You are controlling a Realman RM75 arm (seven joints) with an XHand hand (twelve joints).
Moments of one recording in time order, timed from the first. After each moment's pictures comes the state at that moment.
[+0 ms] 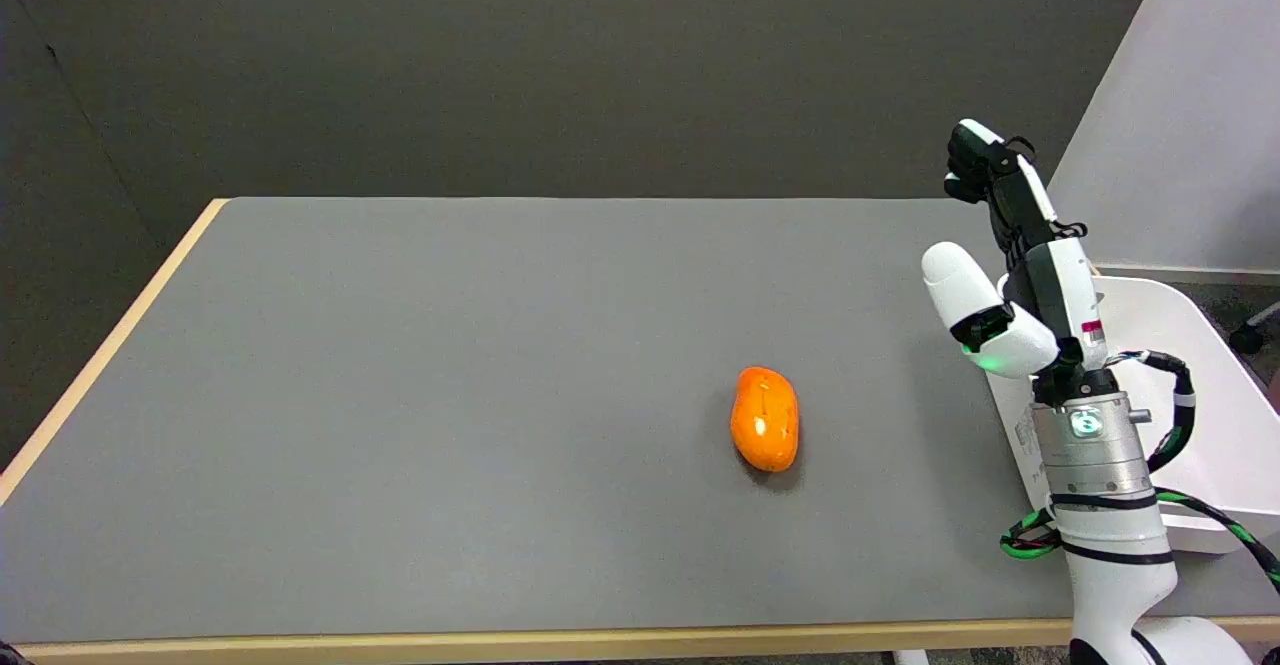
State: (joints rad) arm -0.42 -1.38 1.86 -1.57 0.19 -0.95 -1.90
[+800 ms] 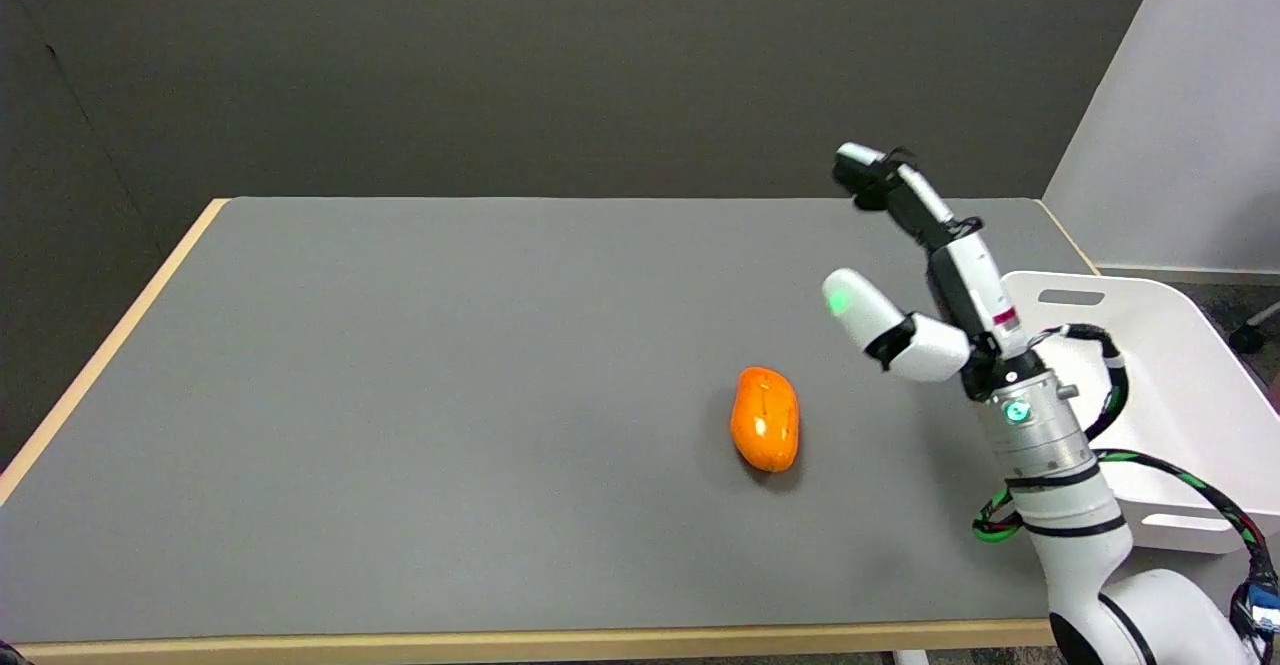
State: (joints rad) arm -0.36 -1.29 1.77 -1.54 0.07 -0.92 -1.92
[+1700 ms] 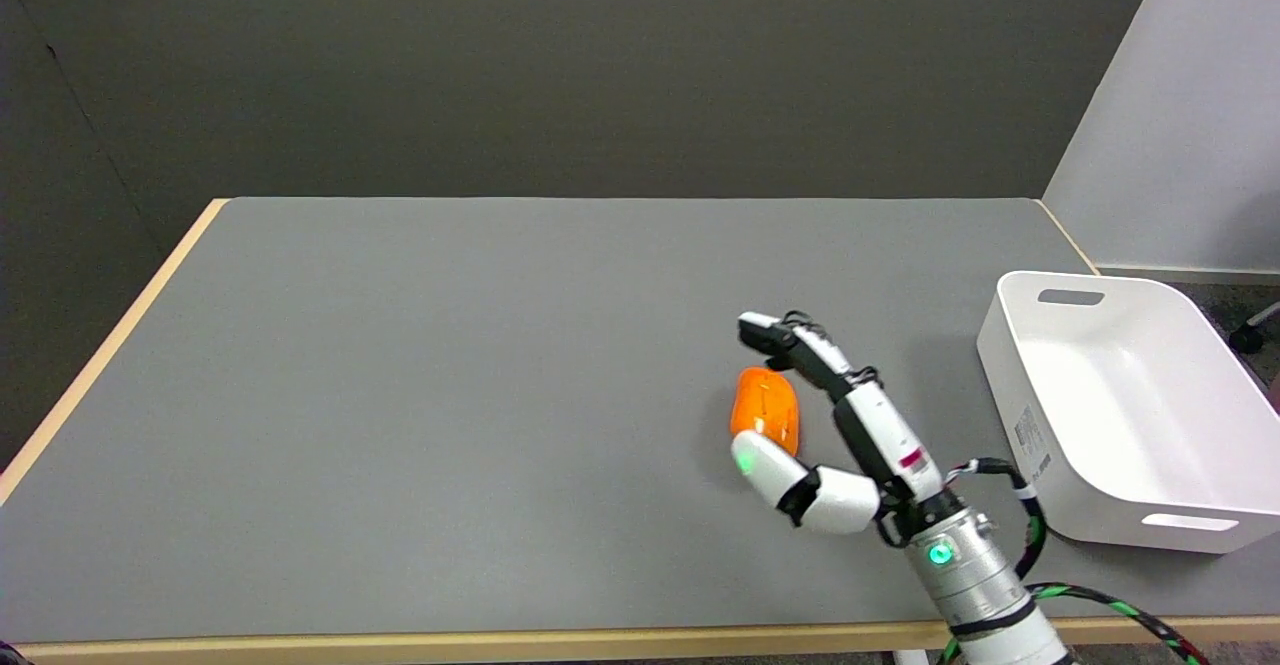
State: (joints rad) arm -0.53 -1.41 1.61 -1.50 0.00 -0.92 -1.99
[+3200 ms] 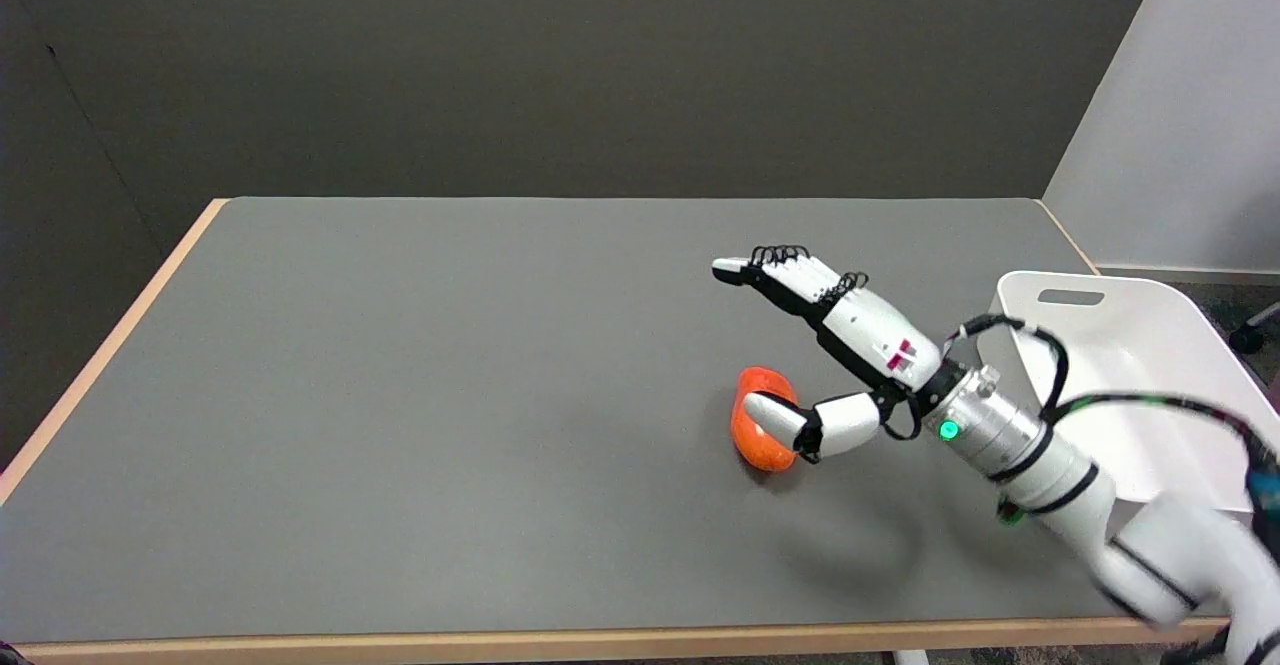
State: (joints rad) arm -0.28 -0.98 1.60 -1.41 -0.17 -0.85 -1.94
